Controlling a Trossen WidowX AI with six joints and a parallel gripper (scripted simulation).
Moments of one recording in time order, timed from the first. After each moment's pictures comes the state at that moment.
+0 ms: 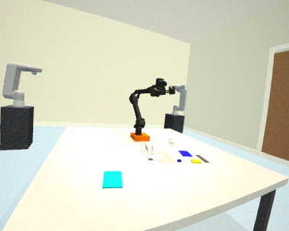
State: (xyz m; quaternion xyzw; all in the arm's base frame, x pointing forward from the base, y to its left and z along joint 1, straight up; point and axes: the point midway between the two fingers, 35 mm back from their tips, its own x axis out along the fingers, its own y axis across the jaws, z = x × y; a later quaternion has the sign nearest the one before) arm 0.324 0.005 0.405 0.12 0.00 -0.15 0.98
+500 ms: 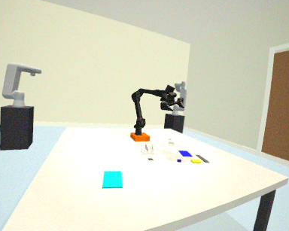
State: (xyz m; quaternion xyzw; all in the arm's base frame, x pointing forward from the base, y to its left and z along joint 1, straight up) arm 0.349 0.098 0.306 0.17 0.20 -0.05 0.96
